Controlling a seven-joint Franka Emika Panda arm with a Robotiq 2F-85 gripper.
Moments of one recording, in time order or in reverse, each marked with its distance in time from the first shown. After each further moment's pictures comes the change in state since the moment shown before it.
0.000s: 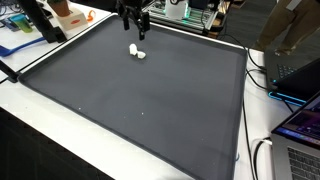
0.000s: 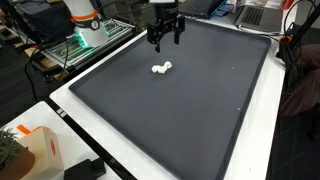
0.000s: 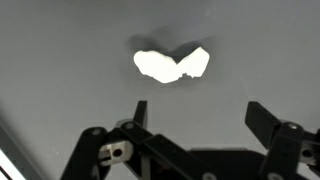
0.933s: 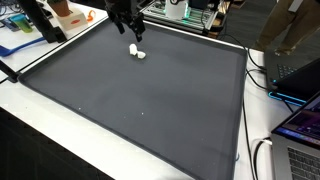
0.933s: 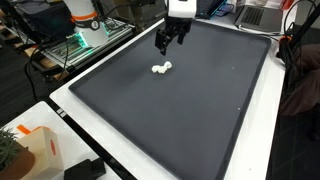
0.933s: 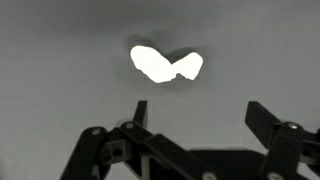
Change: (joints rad) arm 0.002 0.168 -0.040 0.288 0.155 -0.327 -0.280
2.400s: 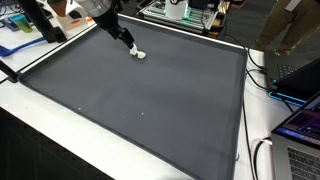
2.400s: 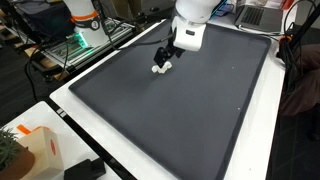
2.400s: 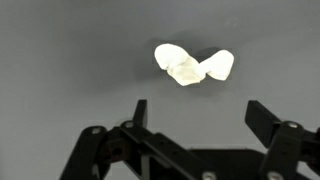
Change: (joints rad) arm -0.012 0.229 -0.052 0.272 -0.001 -0.260 0.009
